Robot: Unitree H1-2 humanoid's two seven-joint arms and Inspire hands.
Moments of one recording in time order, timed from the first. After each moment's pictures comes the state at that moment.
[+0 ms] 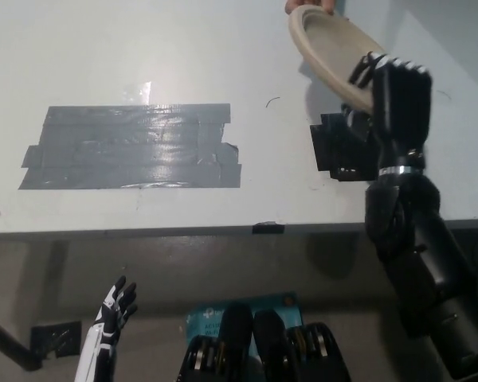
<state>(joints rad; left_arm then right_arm) 0.10 0.07 0.01 0.15 0.03 -0.35 -0.03 -0.74 -0.14 0.22 0.51 -0.88 0.10 -0.60</state>
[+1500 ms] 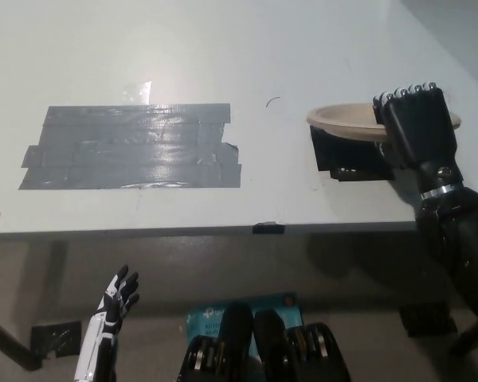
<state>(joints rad) 0.07 0.07 0.01 0.15 0.03 -0.33 -0.03 -0.74 -0.37 0.48 0.66 -1.01 -0.03 -0.64</state>
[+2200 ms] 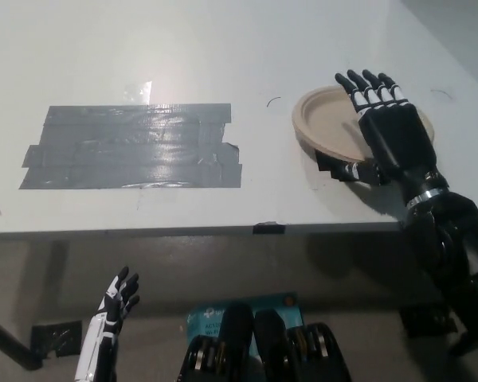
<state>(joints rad) 0.06 0.07 0.01 0.15 0.03 -0.31 -0.03 -0.65 -0.37 0.46 0.29 -0.78 0.07 -0.19</state>
